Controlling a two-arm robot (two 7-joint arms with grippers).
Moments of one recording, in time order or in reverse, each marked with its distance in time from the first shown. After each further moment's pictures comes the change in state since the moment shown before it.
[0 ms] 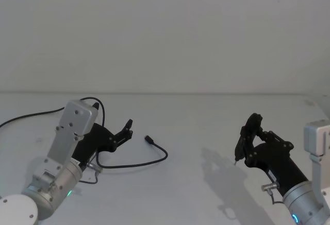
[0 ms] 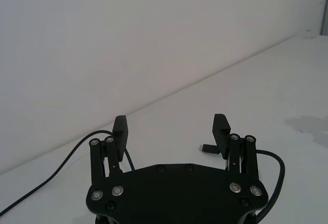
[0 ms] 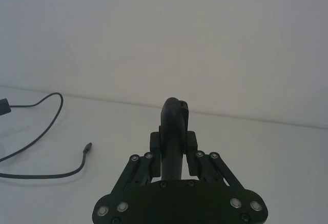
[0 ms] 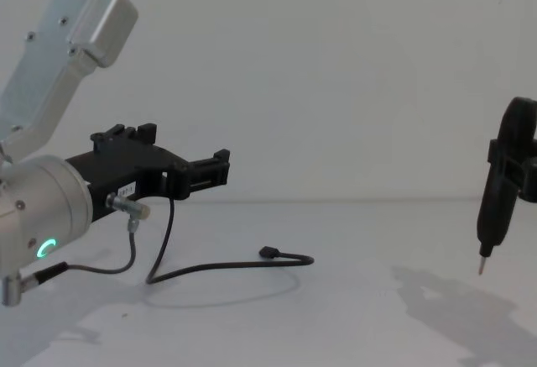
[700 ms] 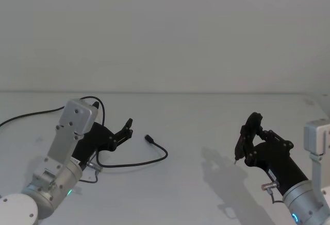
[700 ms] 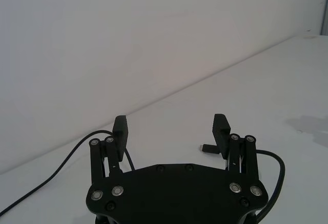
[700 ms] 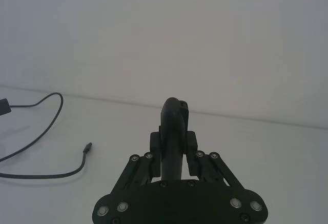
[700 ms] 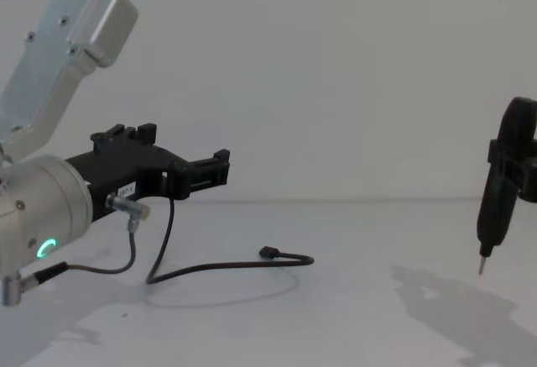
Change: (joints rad) left arm 0.000 0.000 0.000 0.000 0.000 0.000 0.000; right arm 0.000 0.000 0.000 0.000 0.000 0.000 0.000
